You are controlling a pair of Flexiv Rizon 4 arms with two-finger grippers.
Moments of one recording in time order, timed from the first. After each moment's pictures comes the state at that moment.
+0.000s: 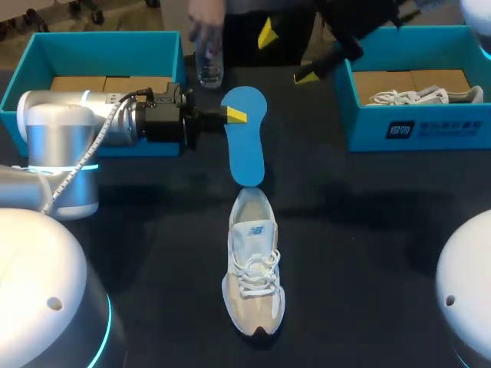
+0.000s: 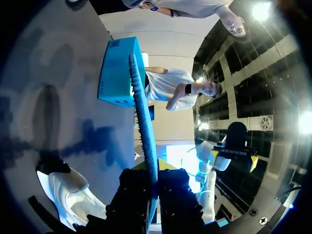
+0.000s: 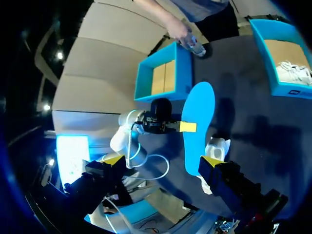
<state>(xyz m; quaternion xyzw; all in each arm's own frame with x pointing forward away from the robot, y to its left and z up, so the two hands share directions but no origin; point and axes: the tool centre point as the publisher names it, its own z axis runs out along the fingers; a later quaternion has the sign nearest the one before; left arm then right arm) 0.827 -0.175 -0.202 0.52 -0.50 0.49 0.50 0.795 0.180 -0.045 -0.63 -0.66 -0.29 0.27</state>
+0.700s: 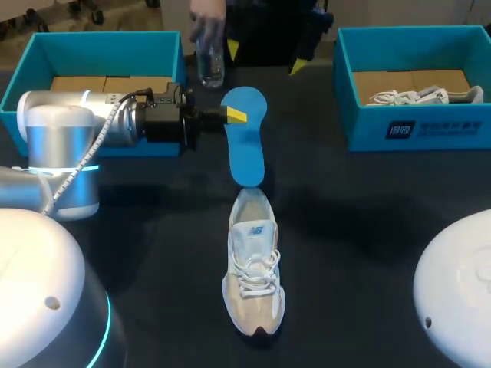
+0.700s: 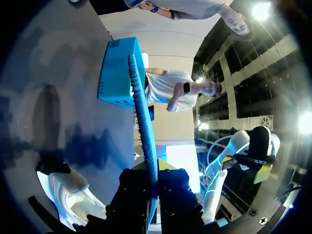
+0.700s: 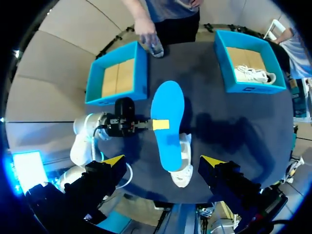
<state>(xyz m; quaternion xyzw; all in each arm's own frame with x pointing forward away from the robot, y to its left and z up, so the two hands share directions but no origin) 0.827 -0.175 -0.202 0.52 -0.50 0.49 0.50 0.787 0.203 -0.047 -0.72 -0.68 -0.10 0.09</state>
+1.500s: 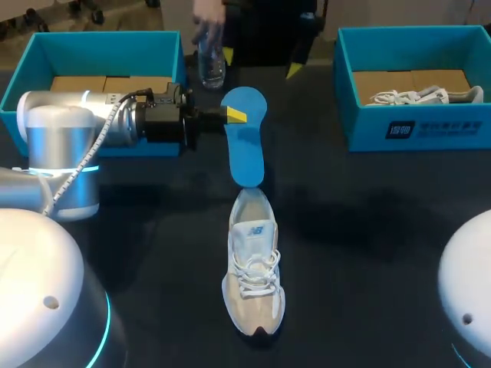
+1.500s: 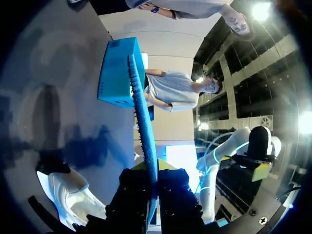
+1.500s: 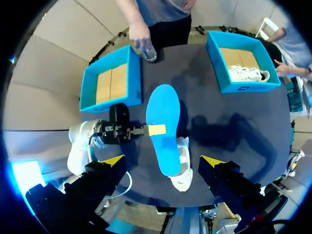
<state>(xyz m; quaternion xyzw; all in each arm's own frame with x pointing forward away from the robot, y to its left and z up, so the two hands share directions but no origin) 0.827 -0.175 -0.202 0.52 -0.50 0.49 0.50 0.793 0.202 -0.056 -0.74 -0.66 -0.10 0.07</state>
